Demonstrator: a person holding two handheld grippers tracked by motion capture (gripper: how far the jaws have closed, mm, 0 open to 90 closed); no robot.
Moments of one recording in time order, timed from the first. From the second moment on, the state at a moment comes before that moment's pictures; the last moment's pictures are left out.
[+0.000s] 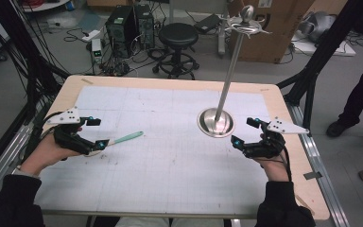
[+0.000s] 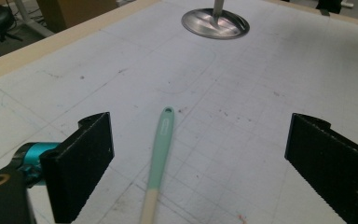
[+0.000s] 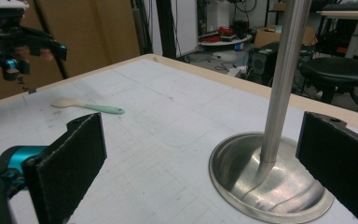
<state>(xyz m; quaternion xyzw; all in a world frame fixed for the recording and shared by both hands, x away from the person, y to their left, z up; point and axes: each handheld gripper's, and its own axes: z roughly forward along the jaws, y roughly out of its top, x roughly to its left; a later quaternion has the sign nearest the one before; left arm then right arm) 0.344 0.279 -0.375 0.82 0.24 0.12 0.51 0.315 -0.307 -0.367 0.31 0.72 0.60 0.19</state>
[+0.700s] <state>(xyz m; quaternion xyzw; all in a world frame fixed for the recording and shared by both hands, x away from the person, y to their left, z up) 0.376 0.279 -0.388 0.88 0.23 0.07 0.41 0.319 -0.305 -0.367 0.31 0.72 0.59 0.18</state>
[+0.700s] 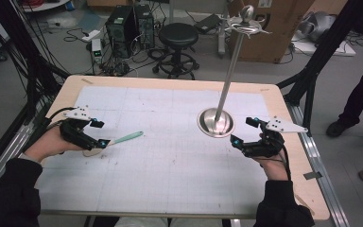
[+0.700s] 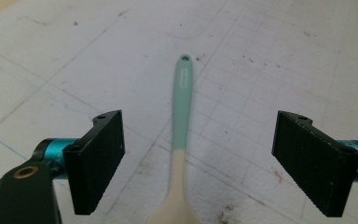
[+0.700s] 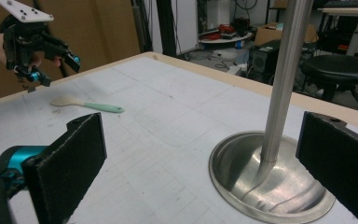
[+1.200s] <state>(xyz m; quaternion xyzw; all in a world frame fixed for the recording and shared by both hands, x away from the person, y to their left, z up) 0.400 0.260 -0.398 0.93 0.22 0.05 0.30 0.317 -0.306 -0.369 0.31 0.72 0.59 0.18</state>
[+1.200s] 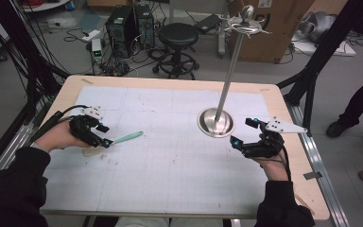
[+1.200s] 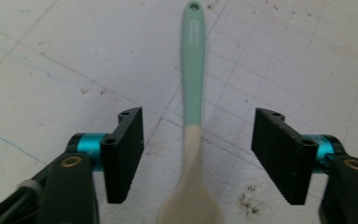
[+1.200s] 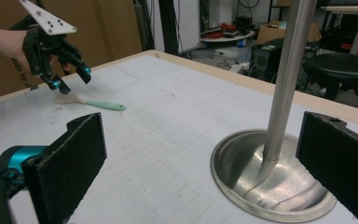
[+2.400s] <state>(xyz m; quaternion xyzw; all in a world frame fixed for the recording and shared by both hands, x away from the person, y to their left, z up) 0.412 0.215 -0.408 0.97 0.19 0.03 0.11 0.316 -0.306 -0.369 0.31 0.72 0.59 0.18</state>
